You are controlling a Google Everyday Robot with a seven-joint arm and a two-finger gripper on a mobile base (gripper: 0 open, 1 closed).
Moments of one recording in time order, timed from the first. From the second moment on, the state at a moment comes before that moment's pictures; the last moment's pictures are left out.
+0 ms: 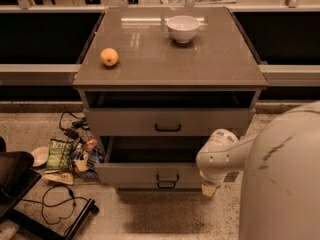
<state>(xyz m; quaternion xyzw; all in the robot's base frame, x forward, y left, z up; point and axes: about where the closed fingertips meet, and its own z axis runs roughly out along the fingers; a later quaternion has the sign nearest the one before) 0.494 -0.195 0.481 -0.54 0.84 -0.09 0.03</state>
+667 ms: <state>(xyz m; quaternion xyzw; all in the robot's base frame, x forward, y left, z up) 0.554 -0.185 0.476 -0.60 0.79 -0.07 0.11</state>
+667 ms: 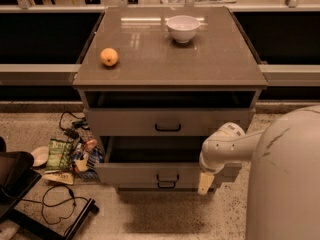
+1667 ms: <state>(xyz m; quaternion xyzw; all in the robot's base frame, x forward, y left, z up) 0.565 -0.202 0.412 -0.60 0.80 -0.02 0.05</state>
